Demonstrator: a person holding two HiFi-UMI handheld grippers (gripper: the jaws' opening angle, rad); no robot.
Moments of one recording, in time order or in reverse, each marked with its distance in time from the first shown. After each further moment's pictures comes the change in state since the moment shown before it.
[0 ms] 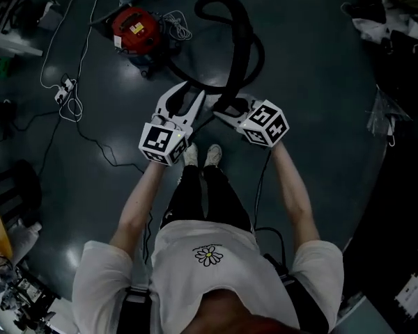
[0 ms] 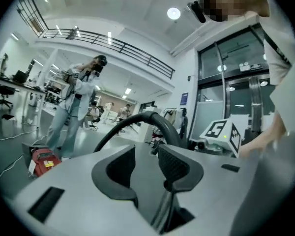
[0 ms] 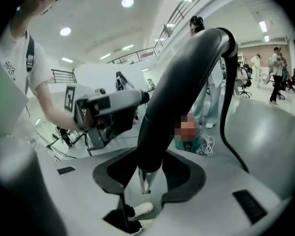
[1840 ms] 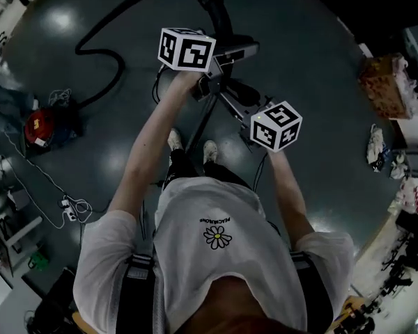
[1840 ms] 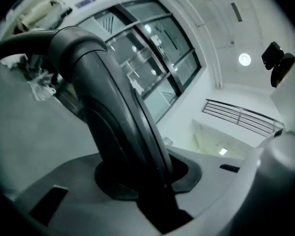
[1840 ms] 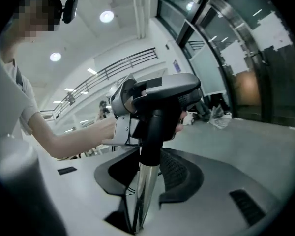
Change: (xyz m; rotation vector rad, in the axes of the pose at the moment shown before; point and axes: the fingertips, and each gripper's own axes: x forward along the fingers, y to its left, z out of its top) left arm -0.367 -0.695 -0.077 -0.135 0.821 -1.619; right arm -0.337 0.533 -0.251 0.706 -0.758 -1.173
